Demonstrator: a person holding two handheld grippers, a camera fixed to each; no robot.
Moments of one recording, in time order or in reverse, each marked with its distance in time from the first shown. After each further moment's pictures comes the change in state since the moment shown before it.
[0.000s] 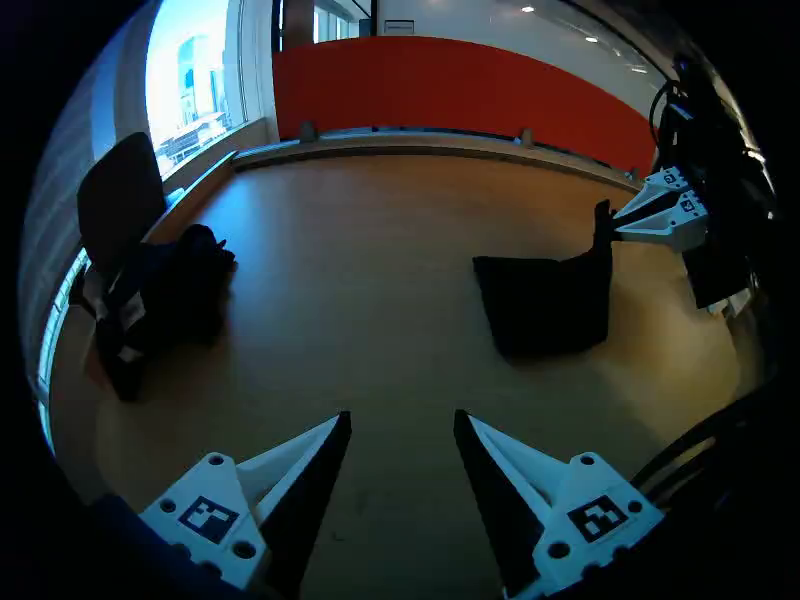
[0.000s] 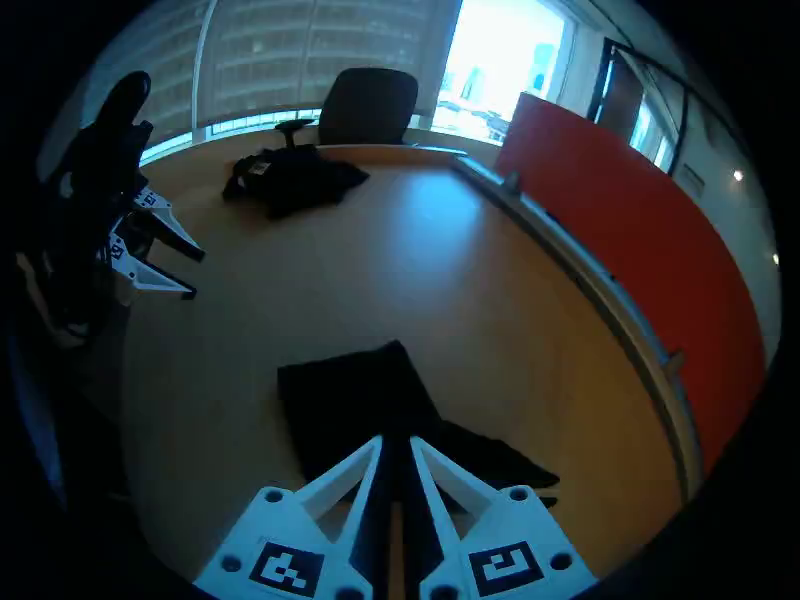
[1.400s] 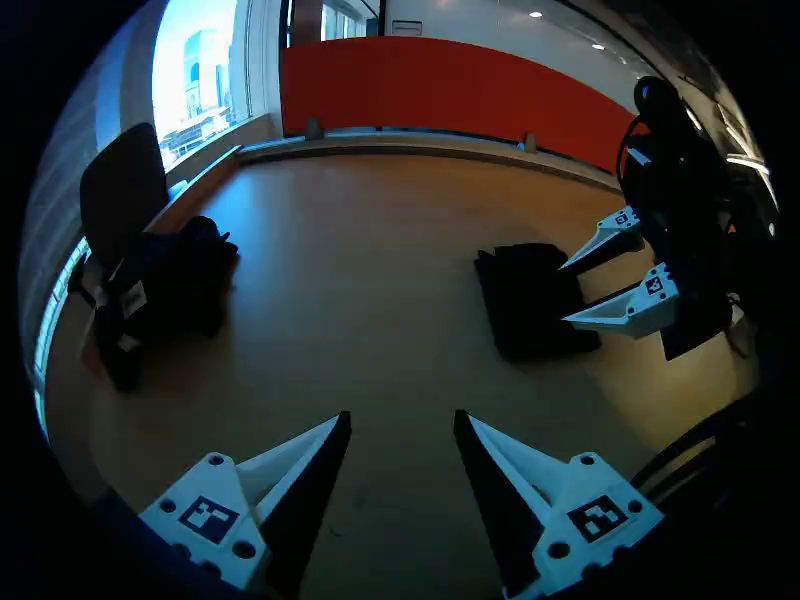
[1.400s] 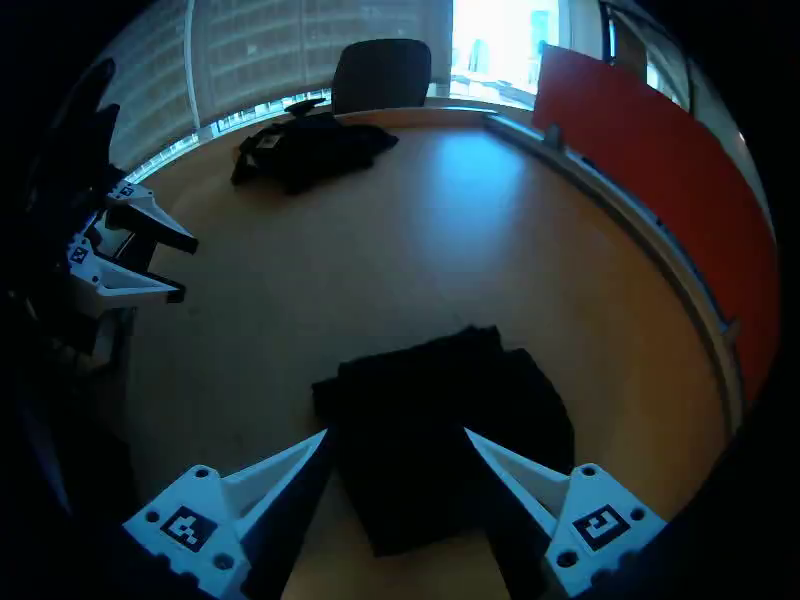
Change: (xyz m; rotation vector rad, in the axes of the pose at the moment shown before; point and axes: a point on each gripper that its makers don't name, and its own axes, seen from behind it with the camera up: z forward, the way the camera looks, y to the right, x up) left arm -0.003 -0.004 -0.001 -0.009 0.003 -0.029; right arm -0.018 -0.054 0.067 0.118 -0.077 0.111
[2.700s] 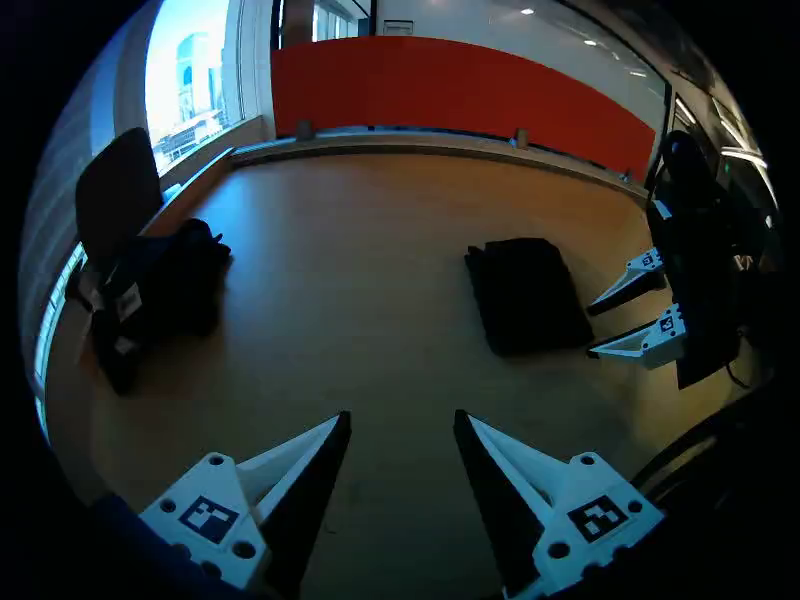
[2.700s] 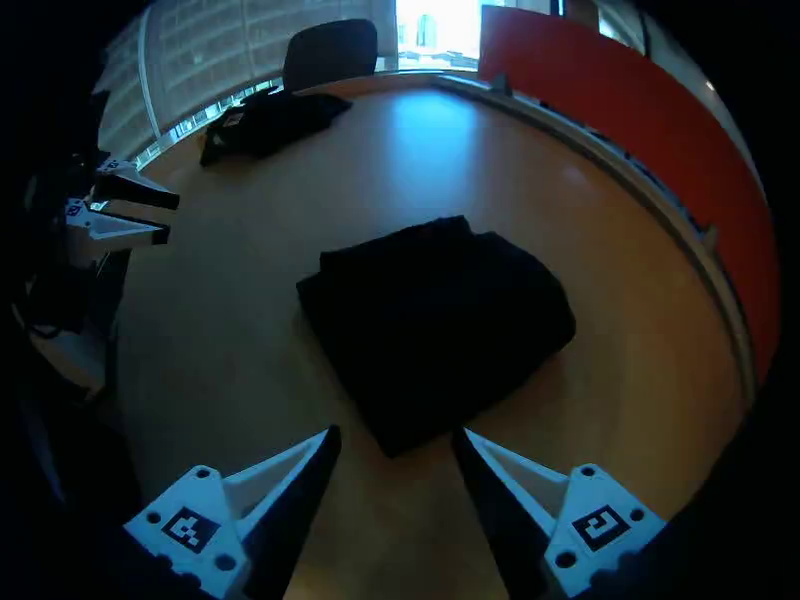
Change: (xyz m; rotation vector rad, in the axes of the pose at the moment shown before) left arm -0.005 0.007 -0.002 -0.015 -0.002 0.021; right arm -0.082 -0.015 -0.015 -0.075 -0.080 0.153
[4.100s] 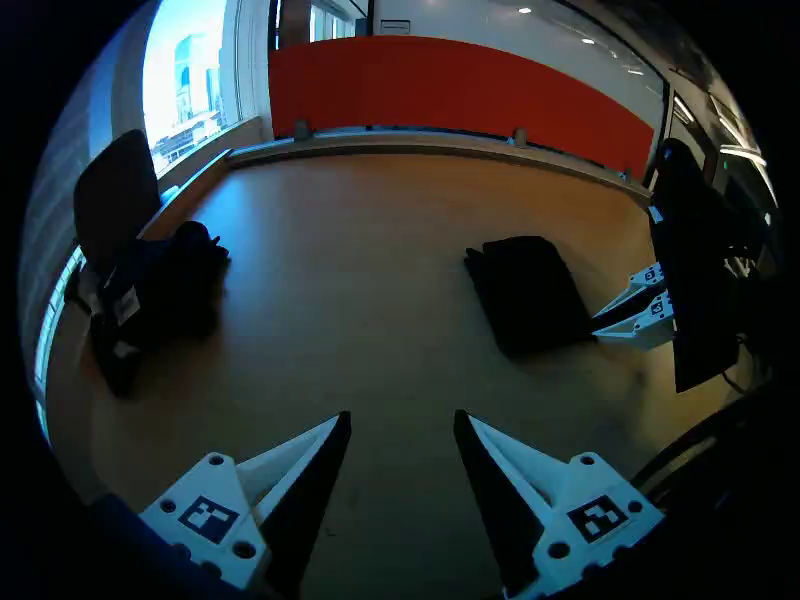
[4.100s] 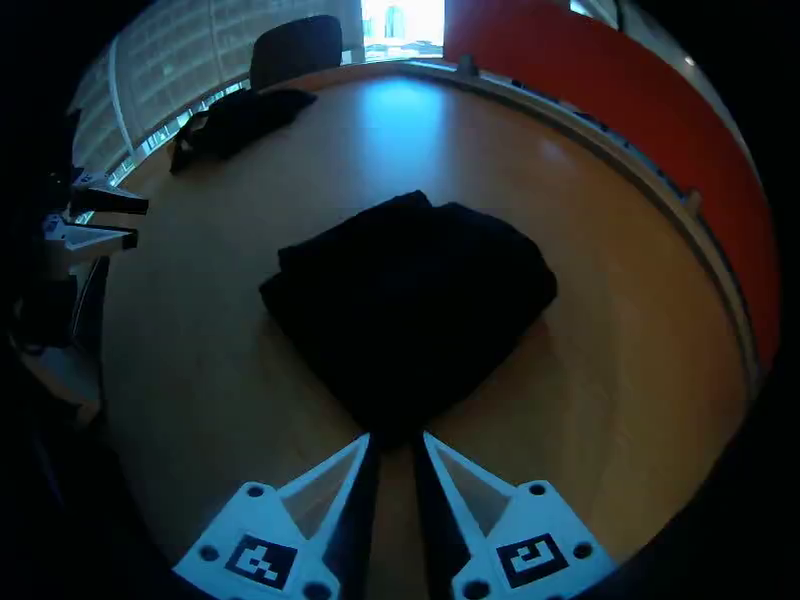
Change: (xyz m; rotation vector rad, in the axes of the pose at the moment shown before) left arm 0.002 0.000 0.003 -0.004 -0.002 0.007; right arm -0.015 0.014 0.008 -0.048 -0.029 0.079
